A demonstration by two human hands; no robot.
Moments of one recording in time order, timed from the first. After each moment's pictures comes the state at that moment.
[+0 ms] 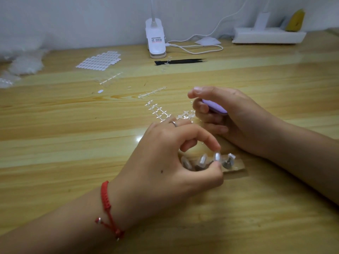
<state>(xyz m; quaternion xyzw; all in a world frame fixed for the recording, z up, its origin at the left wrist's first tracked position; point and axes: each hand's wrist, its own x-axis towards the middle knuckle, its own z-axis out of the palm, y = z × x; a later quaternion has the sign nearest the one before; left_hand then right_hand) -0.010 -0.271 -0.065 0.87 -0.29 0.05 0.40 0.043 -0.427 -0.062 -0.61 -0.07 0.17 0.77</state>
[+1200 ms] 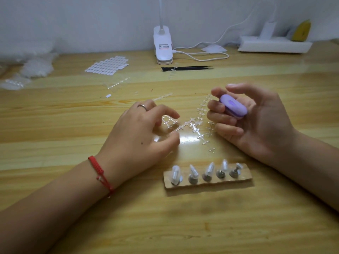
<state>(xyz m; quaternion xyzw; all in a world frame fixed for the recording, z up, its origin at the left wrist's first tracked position) 0.038 -0.231 -0.076 0.94 -0.19 0.11 0.26 0.044 -0.435 -0.055 -0.47 0.01 0.17 0.86</state>
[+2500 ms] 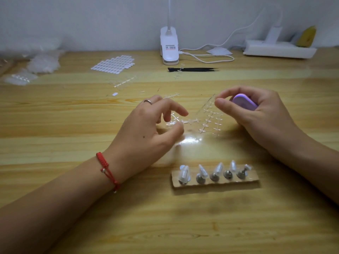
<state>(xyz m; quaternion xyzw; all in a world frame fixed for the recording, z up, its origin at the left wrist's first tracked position) 0.038 -0.230 -0.074 0.89 -0.20 0.12 0.38 0.051 -0.442 -0.066 -0.83 -0.14 -0.13 0.52</state>
